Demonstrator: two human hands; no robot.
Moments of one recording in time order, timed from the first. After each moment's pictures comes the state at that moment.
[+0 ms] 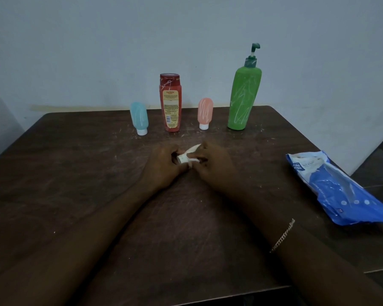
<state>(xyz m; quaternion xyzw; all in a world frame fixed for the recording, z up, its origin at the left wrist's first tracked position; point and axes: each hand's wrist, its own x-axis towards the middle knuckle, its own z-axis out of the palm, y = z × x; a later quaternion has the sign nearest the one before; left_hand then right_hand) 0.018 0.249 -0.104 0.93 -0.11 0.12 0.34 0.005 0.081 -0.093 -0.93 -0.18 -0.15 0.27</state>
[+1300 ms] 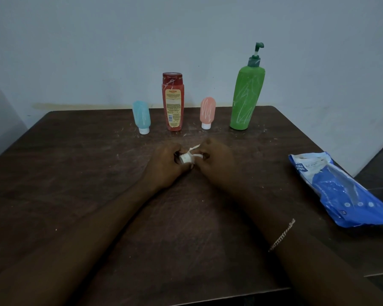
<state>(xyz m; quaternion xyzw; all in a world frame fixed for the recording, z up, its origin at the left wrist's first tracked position) 0.013 0.248 -0.100 0.93 -0.12 0.12 0.33 0.016 0.082 -0.095 -0.94 -0.16 -0.16 0.27</state>
